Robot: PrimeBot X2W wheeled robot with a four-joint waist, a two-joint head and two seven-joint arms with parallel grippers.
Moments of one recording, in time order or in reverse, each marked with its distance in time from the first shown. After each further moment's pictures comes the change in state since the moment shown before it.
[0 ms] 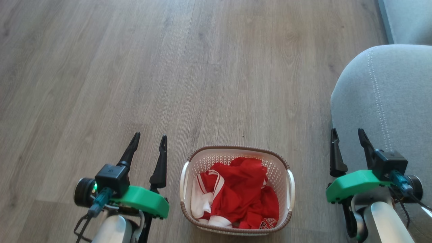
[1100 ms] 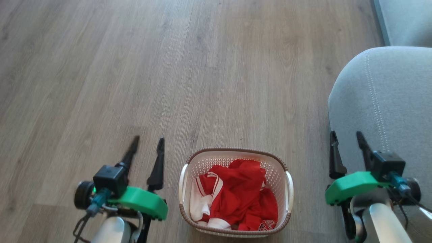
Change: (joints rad) left arm 0.001 0.000 0.008 0.021 -0.027 -0.008 0.000; right arm 0.000 0.002 0.000 0.016 0.003 0.000 0.000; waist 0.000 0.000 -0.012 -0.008
